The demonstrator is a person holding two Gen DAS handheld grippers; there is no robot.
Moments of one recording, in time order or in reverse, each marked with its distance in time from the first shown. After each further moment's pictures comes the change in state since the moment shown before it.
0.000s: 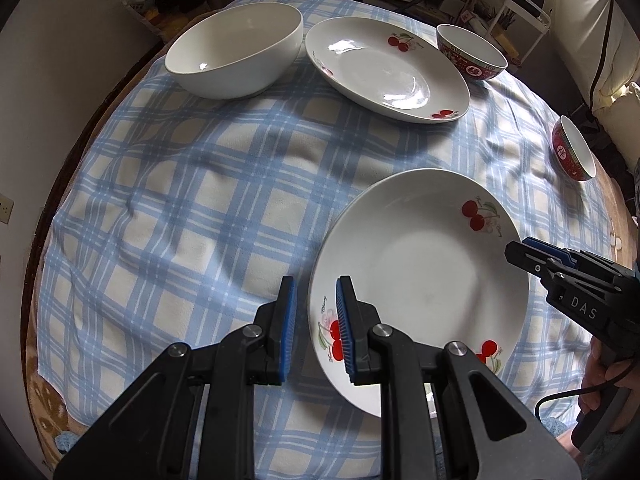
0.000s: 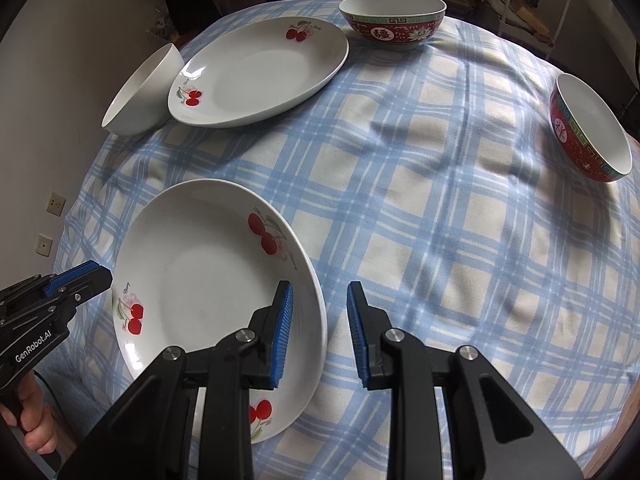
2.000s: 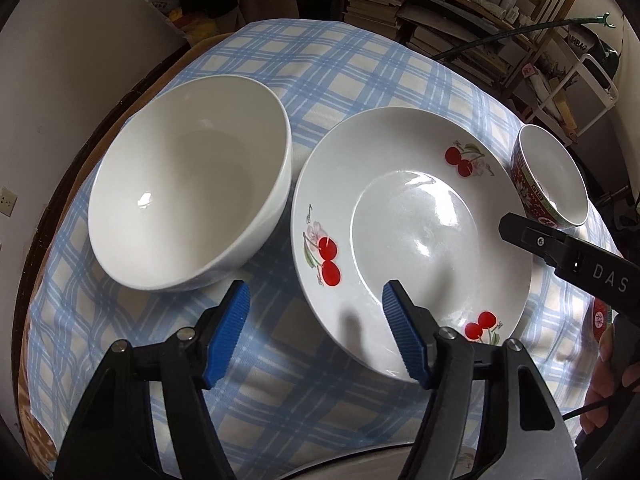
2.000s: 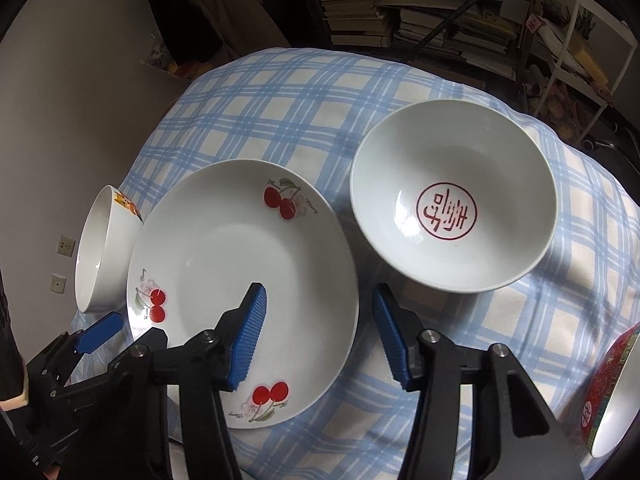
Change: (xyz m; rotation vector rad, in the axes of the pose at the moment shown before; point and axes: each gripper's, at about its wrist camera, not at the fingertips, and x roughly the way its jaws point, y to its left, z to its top) left arm 0.074 -0.015 0.161 -0.173 -0.027 0.067; right arm 0.064 -0.011 0.209 -0.030 0.004 0.085
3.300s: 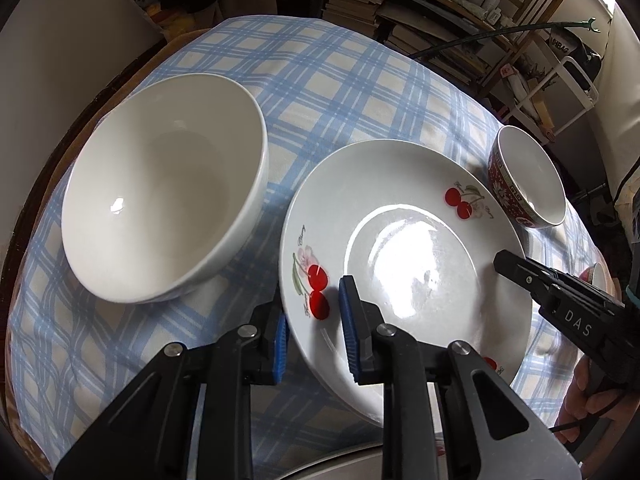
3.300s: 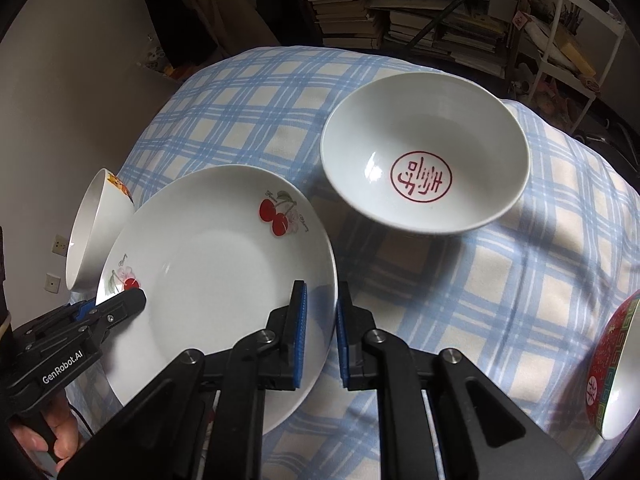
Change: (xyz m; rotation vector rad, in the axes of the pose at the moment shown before) left arm 0.003 0.003 0.005 0.018 0.007 -0.107; right arm -0.009 -0.014 -0.029 0.008 -0.029 -0.015
